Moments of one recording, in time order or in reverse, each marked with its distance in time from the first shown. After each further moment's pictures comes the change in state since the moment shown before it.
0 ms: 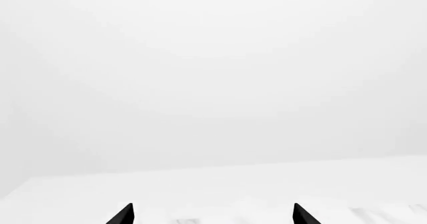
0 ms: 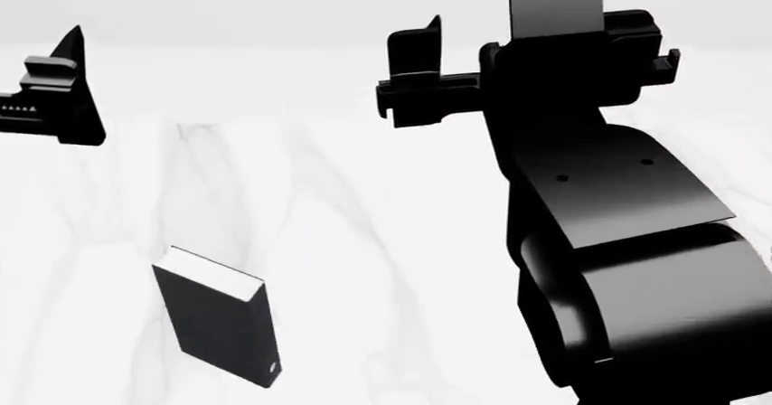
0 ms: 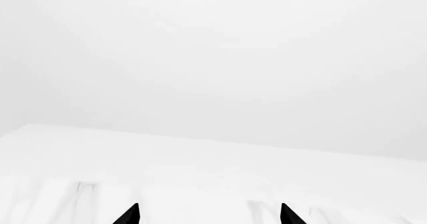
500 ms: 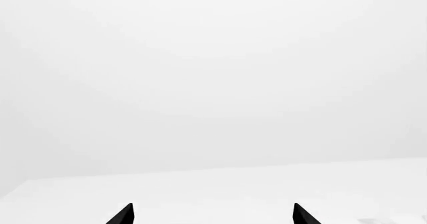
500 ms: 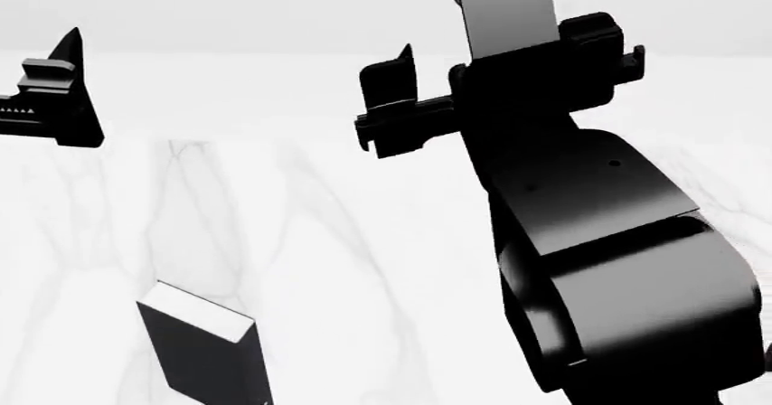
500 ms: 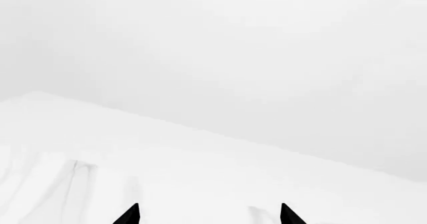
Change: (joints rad) left arm 0.006 -0.006 -0.003 0.002 -0.011 0.005 -0.004; right arm 0.011 0.045 -0.120 0.016 0.012 0.002 -0.049
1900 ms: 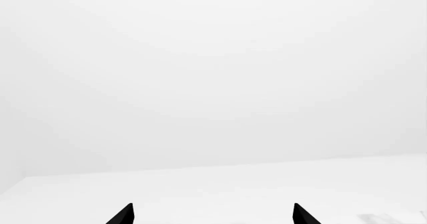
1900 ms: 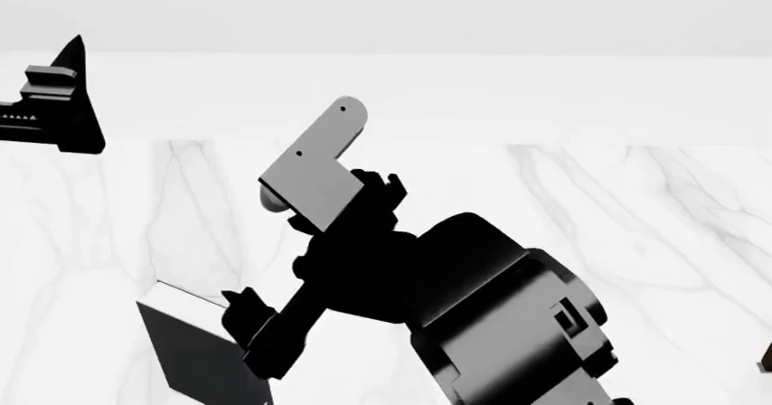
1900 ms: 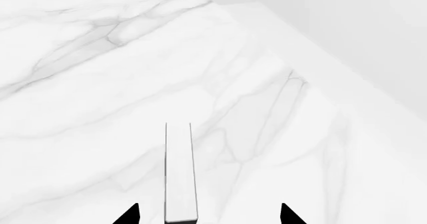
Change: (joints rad) left arm 0.011 -0.014 0.008 -0.010 -0.024 0.014 -0.010; right arm -0.025 0.054 -0.484 0.309 0.113 -0.331 -0.624
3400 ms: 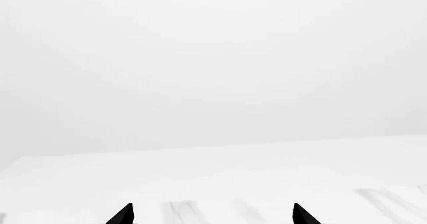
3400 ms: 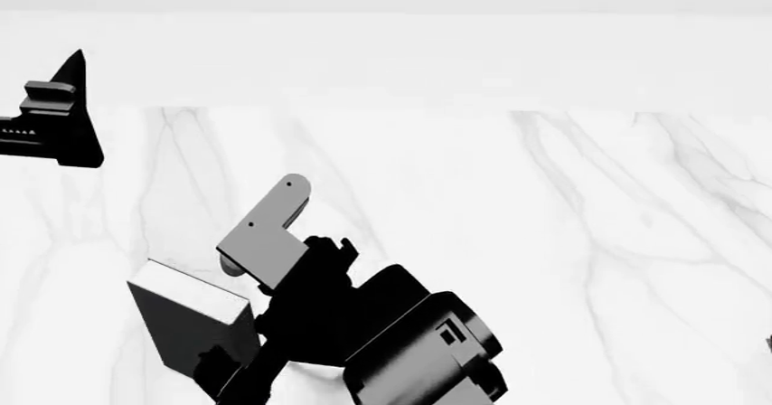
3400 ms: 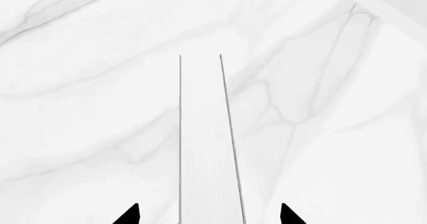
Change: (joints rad) left arm 0.034 -0.022 -0.003 0.005 -0.032 0.020 -0.002; right arm -0.011 -0.195 -0.162 0.476 -0.060 -0.289 -0.034
